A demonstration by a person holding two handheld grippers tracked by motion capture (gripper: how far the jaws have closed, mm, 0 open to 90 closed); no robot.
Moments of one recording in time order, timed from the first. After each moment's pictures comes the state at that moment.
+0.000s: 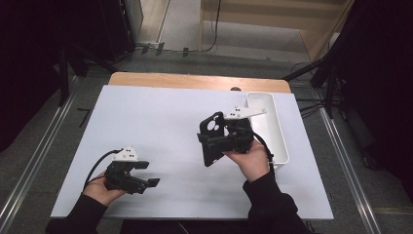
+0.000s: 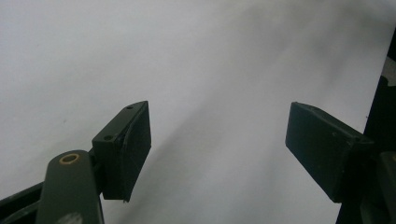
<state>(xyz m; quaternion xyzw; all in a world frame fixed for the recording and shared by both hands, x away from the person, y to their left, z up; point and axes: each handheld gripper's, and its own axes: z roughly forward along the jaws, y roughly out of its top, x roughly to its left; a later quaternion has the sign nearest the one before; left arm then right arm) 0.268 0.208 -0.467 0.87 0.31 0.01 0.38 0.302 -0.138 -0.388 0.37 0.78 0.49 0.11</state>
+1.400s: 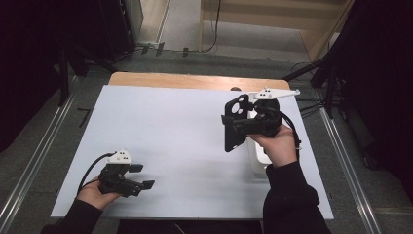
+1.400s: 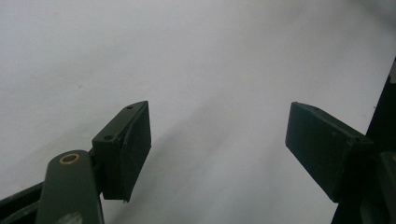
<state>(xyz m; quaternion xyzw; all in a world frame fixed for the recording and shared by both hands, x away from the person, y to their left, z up) 0.262 0.220 -0.470 0.87 0.33 0.01 0.37 0.315 -0.199 -0.344 0.39 0.76 0.49 0.13</state>
